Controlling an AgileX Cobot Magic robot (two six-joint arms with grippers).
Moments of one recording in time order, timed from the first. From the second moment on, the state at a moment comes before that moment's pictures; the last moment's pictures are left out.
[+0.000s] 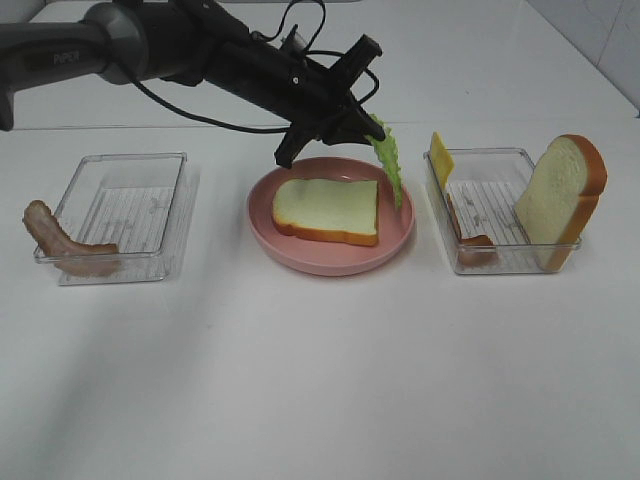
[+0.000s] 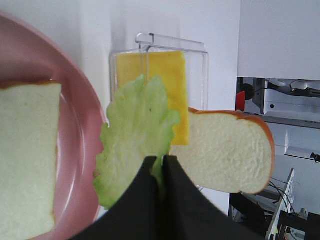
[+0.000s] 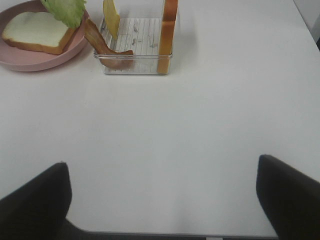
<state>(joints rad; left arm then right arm) -0.42 2.50 -2.12 -1.02 0.78 -0.06 0.06 0.00 -0.46 0.02 1.11 -0.01</state>
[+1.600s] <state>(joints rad) -0.38 2.52 -2.12 -0.63 0.86 -0.14 0.06 0.00 -0.46 0.02 1.11 -0.01</state>
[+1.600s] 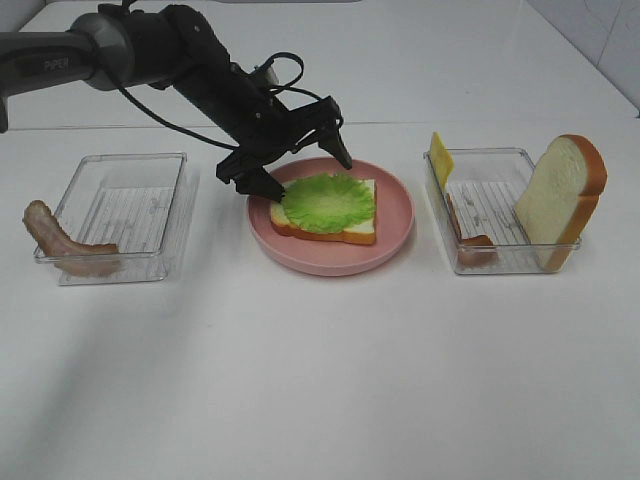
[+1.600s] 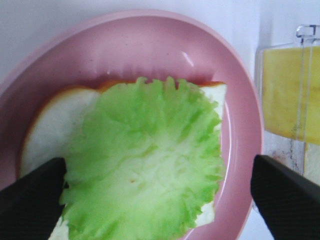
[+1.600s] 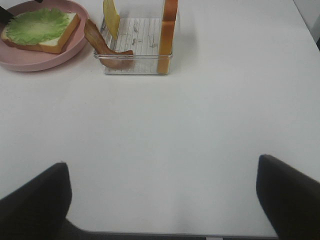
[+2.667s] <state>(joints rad) -0.38 2.33 -2.33 -0.18 1.21 -0.23 0.06 0.00 -0.46 0.02 1.11 -0.01</state>
